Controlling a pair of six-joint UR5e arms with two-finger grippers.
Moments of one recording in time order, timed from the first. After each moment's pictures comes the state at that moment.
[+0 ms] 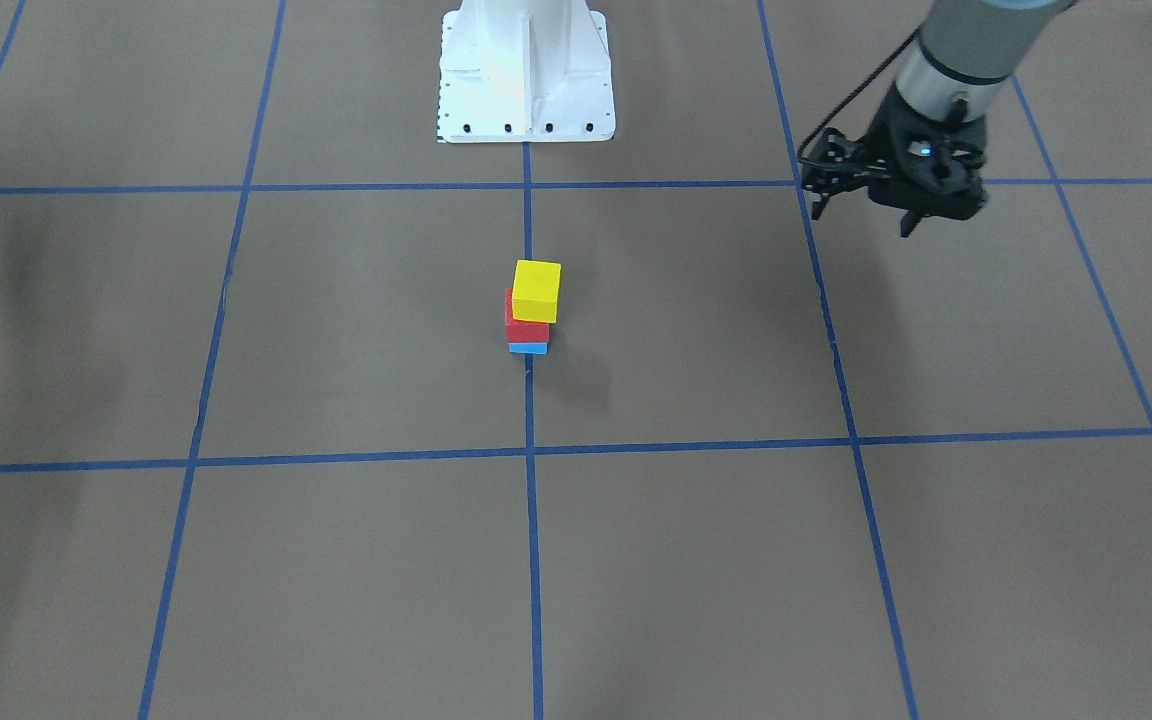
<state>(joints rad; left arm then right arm) -0.95 -1.81 -2.13 -1.31 -2.16 -0.51 1.31 -1.59 1.81 -1.40 2.36 0.49</state>
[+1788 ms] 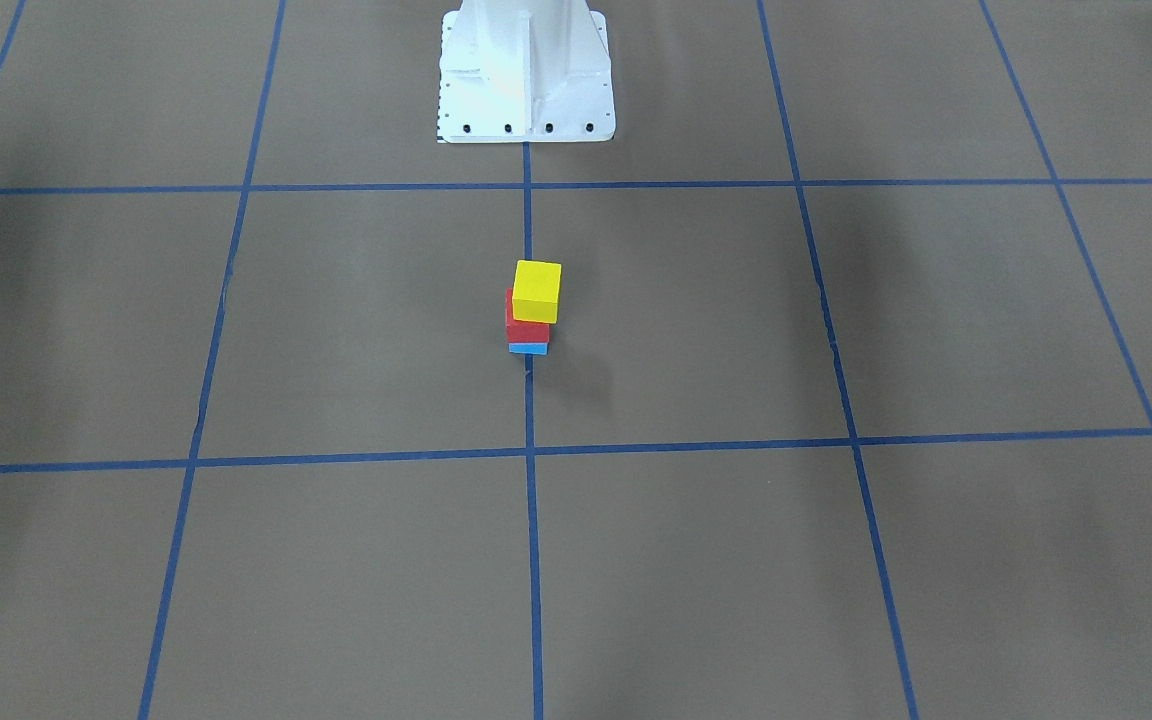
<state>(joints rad) -1.55 -1.66 -1.58 -1.59 -2.36 0.13 1.43 -1.60 1.80 -1.43 2.40 0.32</state>
